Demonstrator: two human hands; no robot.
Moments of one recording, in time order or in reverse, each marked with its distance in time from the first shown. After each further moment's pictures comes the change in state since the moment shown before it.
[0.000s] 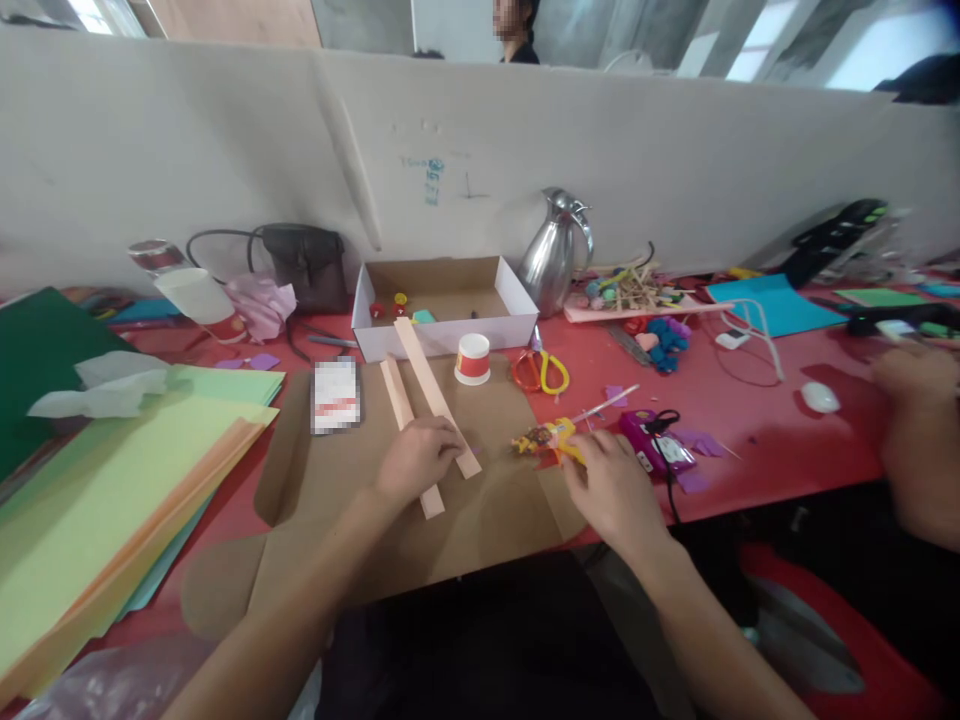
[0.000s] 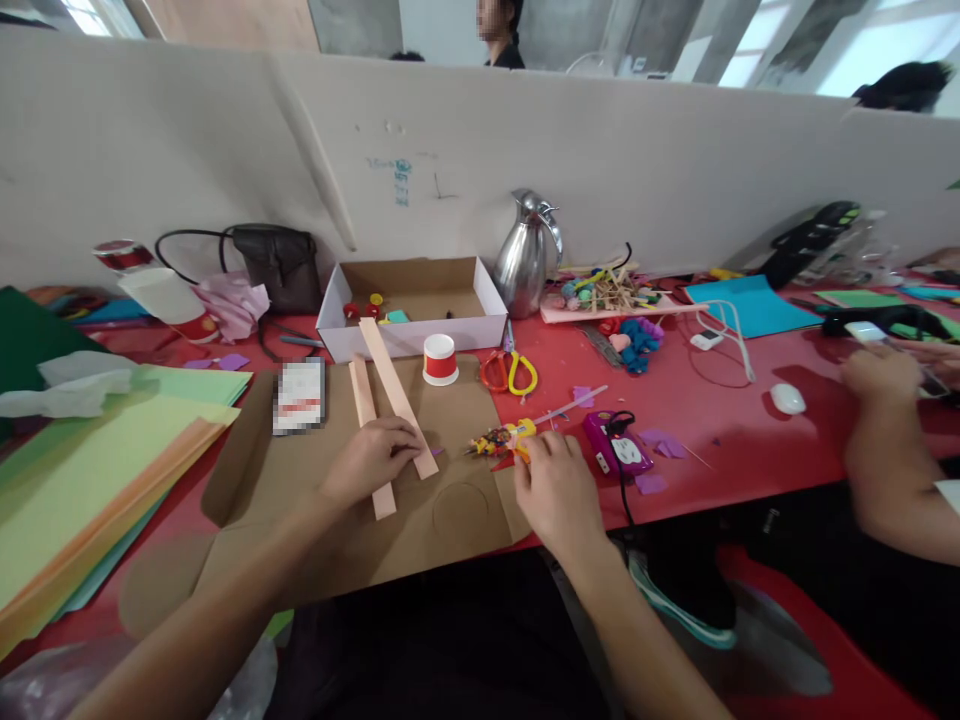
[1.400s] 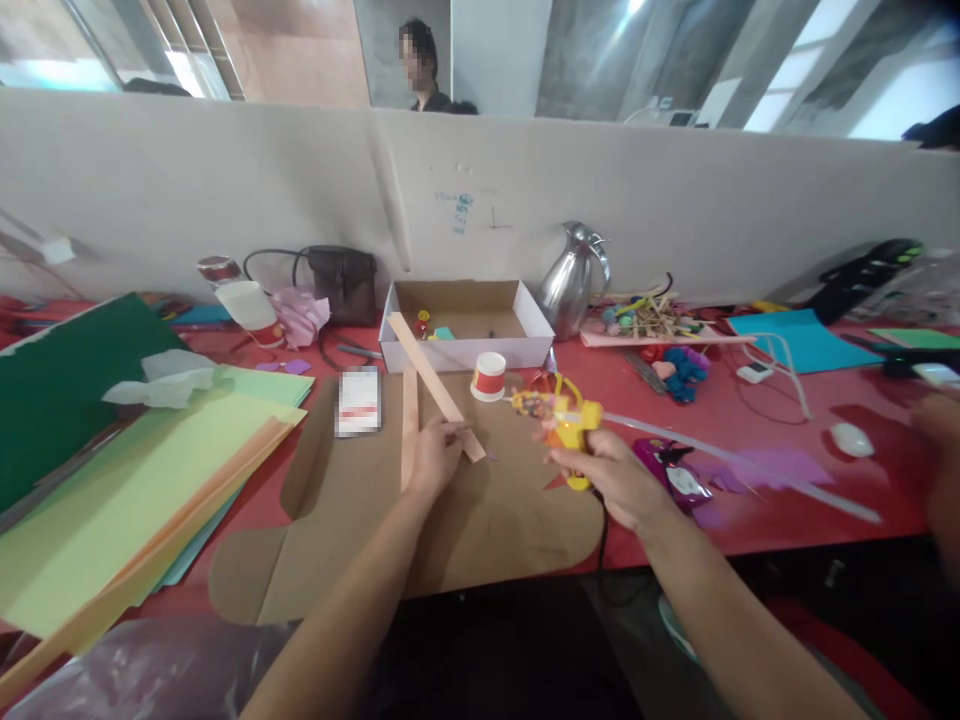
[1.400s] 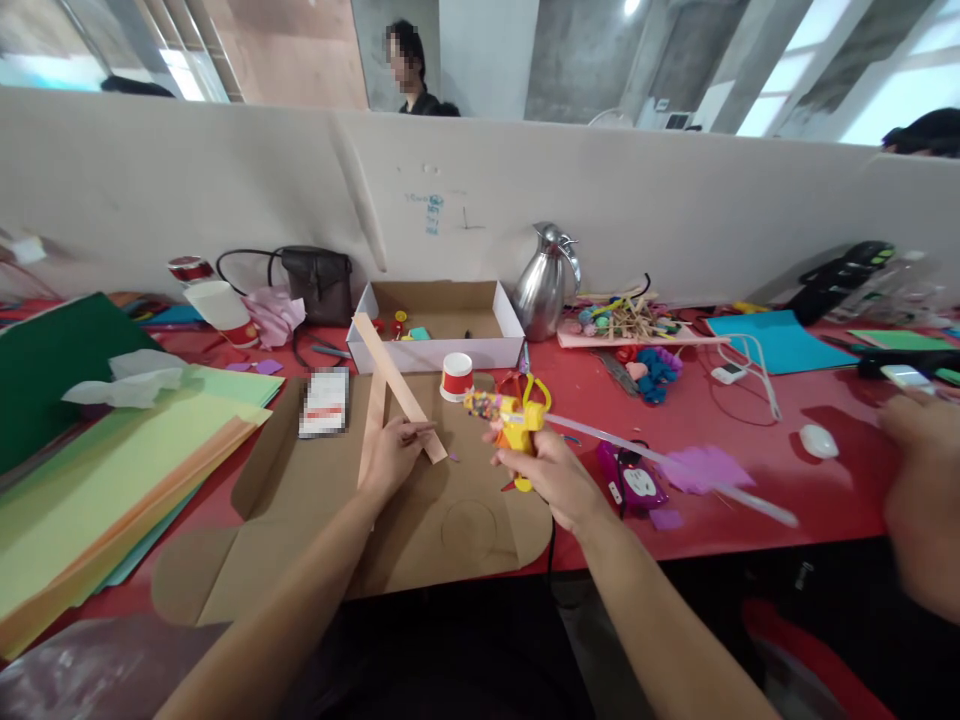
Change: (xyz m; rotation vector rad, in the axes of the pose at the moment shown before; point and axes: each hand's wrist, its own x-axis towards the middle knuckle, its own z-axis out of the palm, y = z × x) left_hand 0.013 -0.009 0.027 -0.406 0.382 -0.409; right_hand 0.045 -0.010 -0.029 1.362 -0.358 0.226
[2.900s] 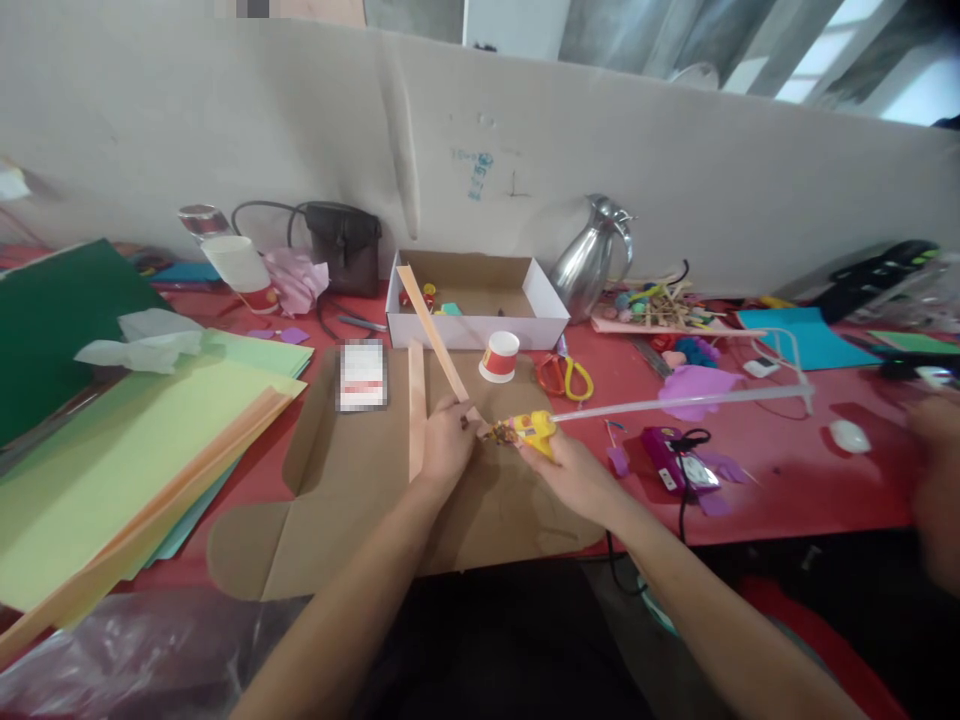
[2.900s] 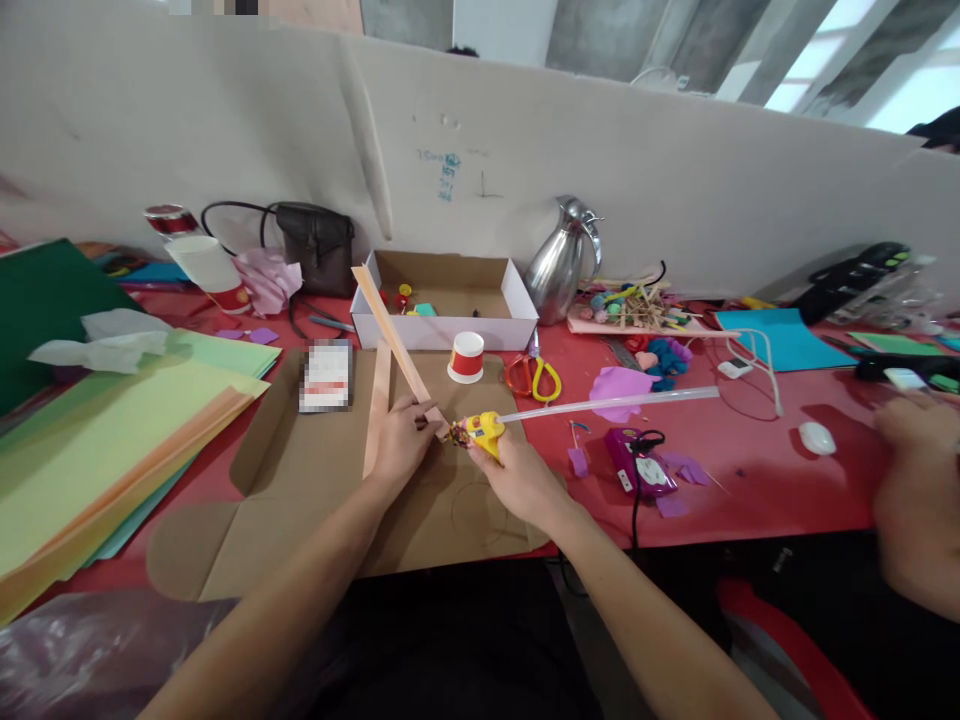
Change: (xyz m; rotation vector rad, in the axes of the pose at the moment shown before) left_hand -0.007 -0.007 0.008 0.084 0.024 0.030; right_hand 0.010 0.030 0.042 -0.762 -0.067 -0.057
